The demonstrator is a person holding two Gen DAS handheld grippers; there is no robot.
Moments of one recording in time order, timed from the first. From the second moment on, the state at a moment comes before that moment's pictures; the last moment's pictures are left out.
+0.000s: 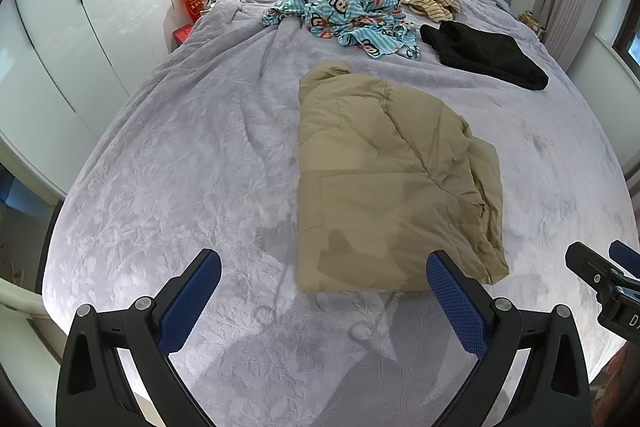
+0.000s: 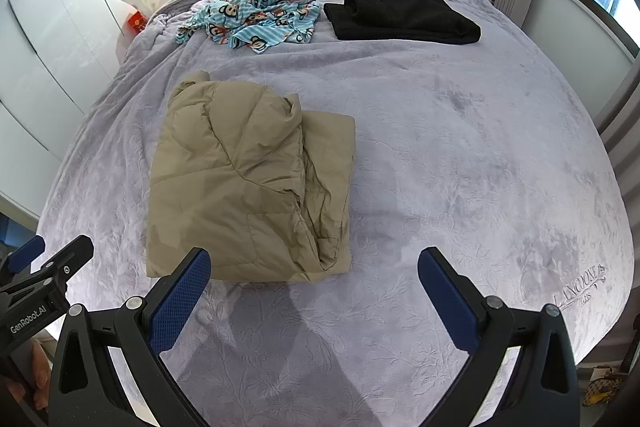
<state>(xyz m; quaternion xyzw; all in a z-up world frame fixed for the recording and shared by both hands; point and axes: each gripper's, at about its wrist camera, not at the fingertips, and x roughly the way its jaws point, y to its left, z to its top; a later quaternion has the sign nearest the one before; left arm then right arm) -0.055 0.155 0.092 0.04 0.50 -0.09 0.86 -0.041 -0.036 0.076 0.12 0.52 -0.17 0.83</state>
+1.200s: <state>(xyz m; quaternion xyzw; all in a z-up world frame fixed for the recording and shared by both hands) -0.050 0.155 0.093 0.05 0.50 -0.09 0.86 -0.041 -0.034 0.075 0.12 0.52 -0.17 0.83</state>
